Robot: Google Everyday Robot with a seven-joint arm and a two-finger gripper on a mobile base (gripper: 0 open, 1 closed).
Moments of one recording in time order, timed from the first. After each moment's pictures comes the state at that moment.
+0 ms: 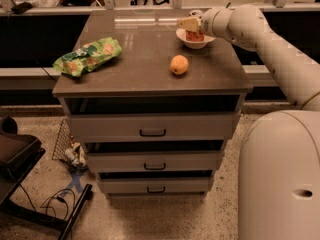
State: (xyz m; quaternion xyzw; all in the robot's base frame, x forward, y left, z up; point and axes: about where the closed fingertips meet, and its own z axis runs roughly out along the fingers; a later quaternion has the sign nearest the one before) arm 0.909 -0.146 0.909 -0.20 0.75 0.13 0.61
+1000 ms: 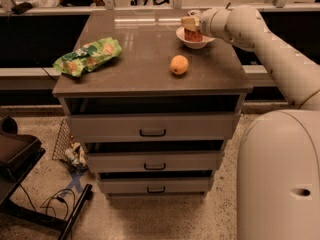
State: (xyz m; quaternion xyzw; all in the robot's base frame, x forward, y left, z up) arm 0.911 -0.138 0.905 -0.20 0.75 0.13 0.61
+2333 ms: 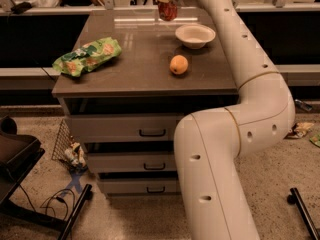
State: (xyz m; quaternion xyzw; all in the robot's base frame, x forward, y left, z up) arm 0.967 -0.047 0.982 -0.25 0.73 0.13 0.63
